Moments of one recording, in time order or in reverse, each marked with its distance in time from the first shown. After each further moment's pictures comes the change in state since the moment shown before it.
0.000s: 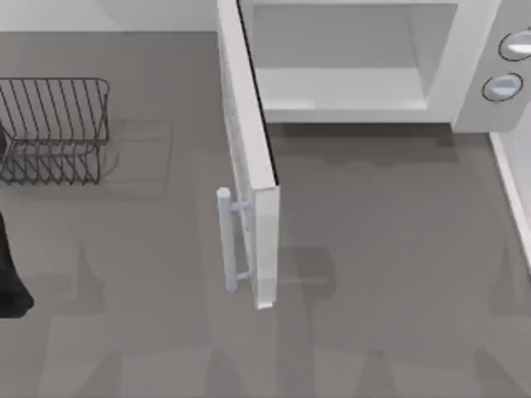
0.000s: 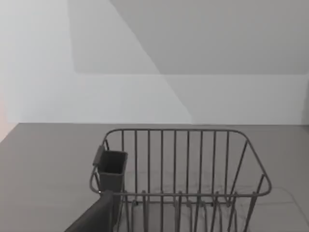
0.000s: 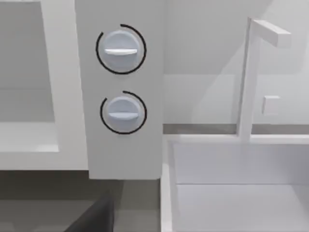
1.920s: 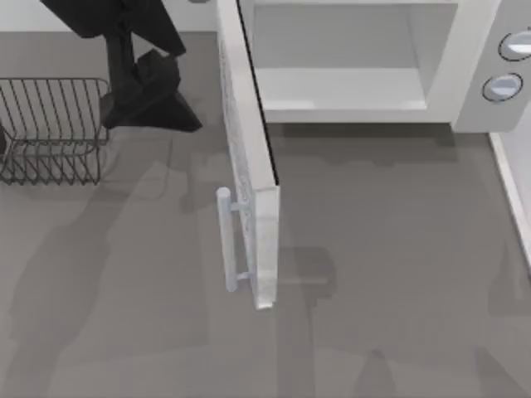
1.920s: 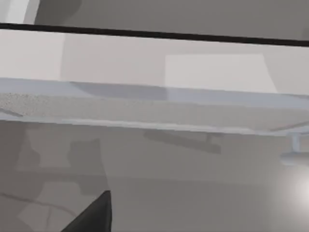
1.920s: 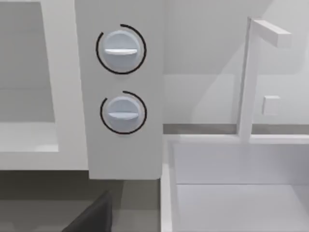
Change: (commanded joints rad) left arm -0.390 1.796 1.982 -1.475 0.434 0.936; right arm 0.000 0.000 0.000 0.000 0.000 0.000
